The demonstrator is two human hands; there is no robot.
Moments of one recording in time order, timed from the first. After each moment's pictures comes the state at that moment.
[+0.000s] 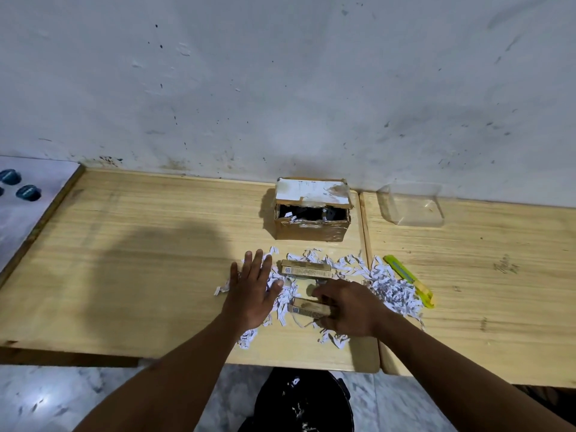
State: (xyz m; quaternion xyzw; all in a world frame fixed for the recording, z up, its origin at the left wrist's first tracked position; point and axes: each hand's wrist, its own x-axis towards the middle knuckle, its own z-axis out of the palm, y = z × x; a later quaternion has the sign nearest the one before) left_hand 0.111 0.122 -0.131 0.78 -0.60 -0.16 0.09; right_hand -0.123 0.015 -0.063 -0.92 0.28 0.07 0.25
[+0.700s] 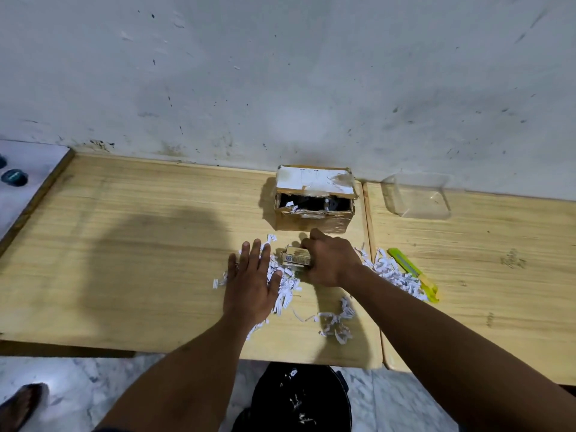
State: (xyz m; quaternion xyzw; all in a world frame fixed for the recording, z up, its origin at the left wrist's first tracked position) left_hand 0.101 0.121 -0.144 0.81 -0.57 -0.08 0.09; right_hand -0.047 -0.018 -0.050 -0.94 0.33 0.06 0.10
